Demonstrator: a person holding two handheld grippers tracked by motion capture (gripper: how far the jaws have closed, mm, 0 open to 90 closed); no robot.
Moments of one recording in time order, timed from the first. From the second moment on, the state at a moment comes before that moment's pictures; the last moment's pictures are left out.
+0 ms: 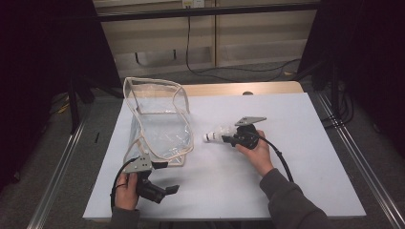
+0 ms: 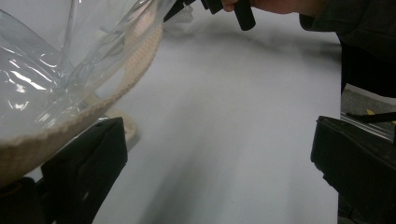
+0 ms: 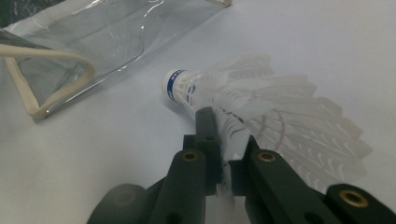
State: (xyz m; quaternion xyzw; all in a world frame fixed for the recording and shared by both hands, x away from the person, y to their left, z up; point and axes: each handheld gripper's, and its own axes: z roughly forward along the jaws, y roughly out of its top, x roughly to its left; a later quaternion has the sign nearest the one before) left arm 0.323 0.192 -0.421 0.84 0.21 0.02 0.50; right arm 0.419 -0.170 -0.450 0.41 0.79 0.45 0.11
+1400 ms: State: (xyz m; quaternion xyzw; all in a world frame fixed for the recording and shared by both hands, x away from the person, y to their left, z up) left arm 0.319 0.193 -0.421 0.84 0.21 0.02 0.50; right arm 0.410 -0.184 -0.389 0.38 0.78 0.49 0.09
